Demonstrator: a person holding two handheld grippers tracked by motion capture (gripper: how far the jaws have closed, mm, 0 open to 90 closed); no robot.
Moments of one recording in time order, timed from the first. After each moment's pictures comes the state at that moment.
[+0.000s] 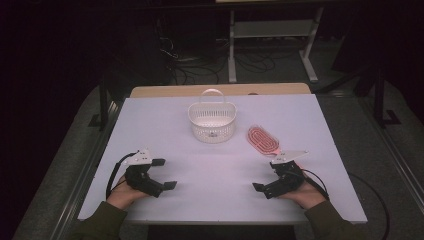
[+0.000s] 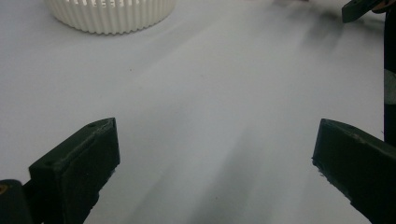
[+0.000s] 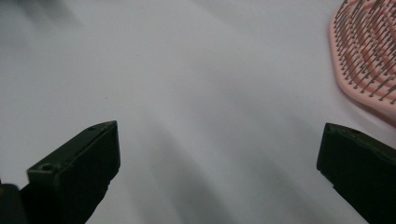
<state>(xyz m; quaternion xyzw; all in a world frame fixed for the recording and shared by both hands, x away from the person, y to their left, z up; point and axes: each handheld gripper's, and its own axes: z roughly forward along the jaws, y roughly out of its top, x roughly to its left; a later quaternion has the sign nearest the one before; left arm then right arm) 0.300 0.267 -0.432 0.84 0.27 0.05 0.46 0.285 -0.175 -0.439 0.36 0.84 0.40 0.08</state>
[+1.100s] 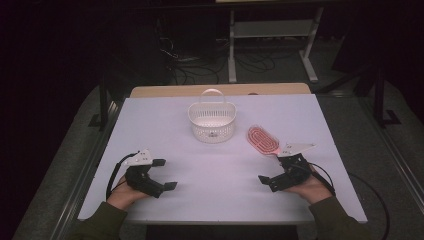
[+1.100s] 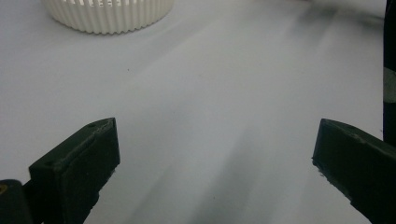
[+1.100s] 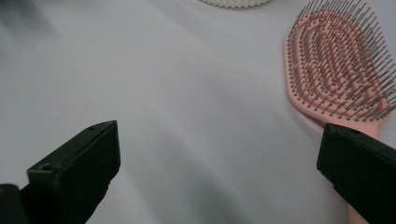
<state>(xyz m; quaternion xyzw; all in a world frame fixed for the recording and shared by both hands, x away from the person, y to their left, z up) 0.299 0.266 -0.432 0.84 0.27 0.05 0.46 0.292 -0.188 -0.418 0.37 0.84 0.38 0.11</state>
